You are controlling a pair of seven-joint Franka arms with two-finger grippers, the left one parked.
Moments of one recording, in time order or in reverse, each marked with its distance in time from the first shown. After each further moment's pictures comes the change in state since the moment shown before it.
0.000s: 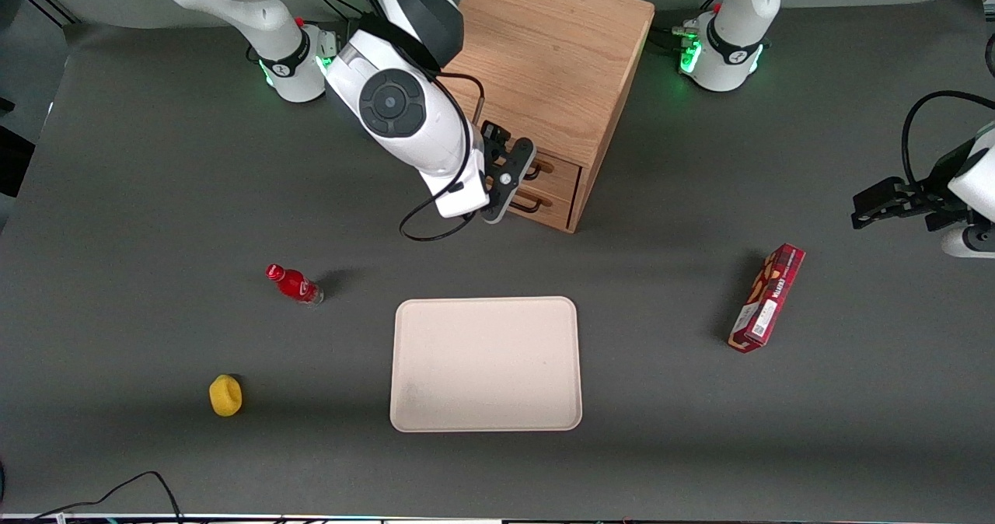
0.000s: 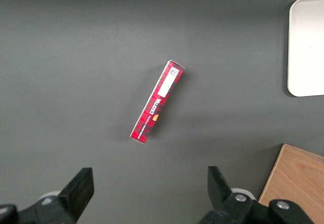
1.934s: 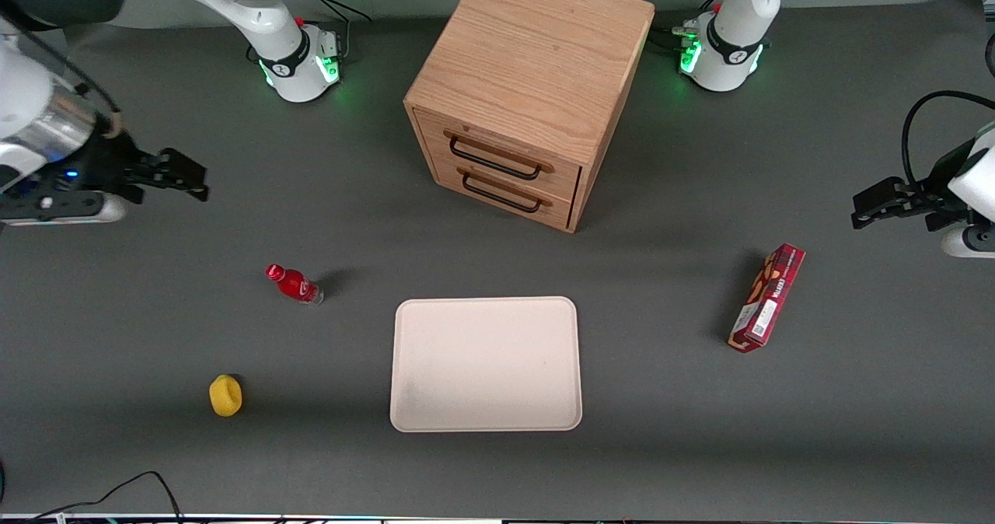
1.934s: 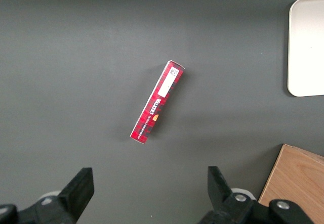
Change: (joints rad) arm -0.358 -0.440 -0.260 -0.113 -0.082 -0.288 0.437
